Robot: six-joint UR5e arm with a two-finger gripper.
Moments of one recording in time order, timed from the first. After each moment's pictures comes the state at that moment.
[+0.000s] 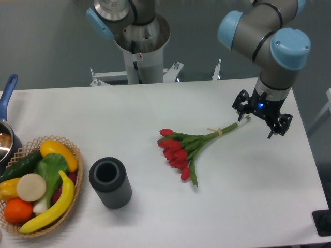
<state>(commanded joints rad) 2.78 -1.91 -1.52 -1.20 1.52 1.45</state>
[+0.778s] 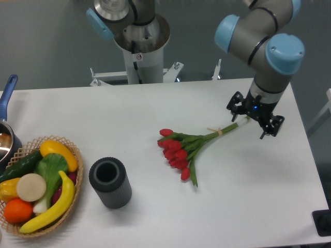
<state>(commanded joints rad) 2.78 -1.88 -1.74 -0.99 1.50 1.44</state>
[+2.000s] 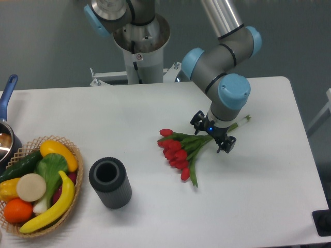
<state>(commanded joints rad) 2.67 -1.97 -1.83 -0.98 1.51 1.41</state>
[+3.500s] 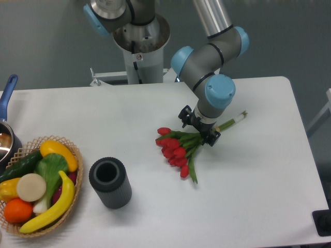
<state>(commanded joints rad) 2.66 -1.94 -1.93 -0.95 1.51 1.39</state>
